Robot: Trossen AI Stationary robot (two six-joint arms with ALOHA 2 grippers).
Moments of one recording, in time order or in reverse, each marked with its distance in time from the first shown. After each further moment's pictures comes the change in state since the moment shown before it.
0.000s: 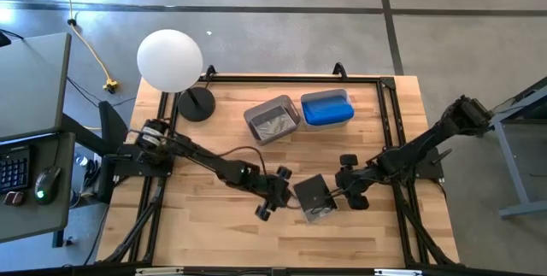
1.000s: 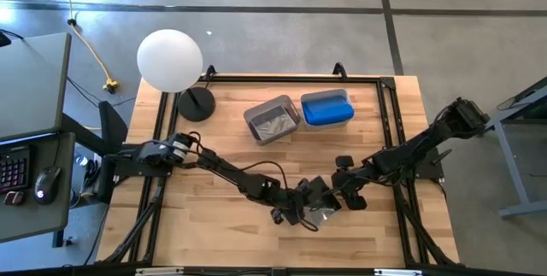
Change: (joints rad) left arm 0.001 0.295 0.317 0.005 -0.191 0.494; right arm -0.039 0.118 0.001 0.103 -0.106 -0.054
